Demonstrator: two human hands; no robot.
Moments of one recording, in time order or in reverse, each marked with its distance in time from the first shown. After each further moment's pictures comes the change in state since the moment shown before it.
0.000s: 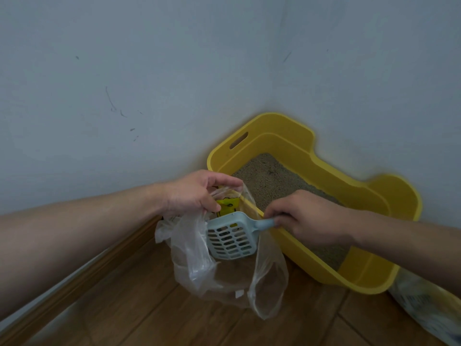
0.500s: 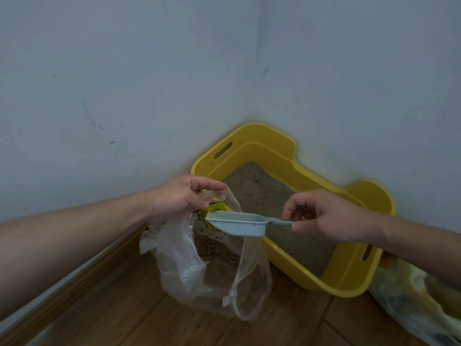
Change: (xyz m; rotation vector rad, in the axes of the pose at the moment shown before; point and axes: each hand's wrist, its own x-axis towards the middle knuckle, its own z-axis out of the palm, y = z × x) left_hand 0.009 0.007 0.004 -0.125 0.073 0.019; right_hand -0.049 0.032 -0.025 0.543 0.091 0.149
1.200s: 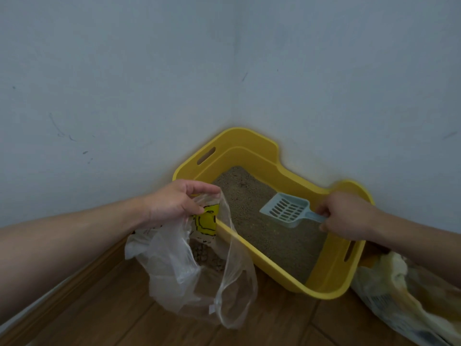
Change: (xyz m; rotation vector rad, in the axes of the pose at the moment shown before) left_hand 0.019 0.005 0.018 0.087 0.024 0.010; right_hand -0.013 0.065 -0.037 -0.678 0.126 0.452
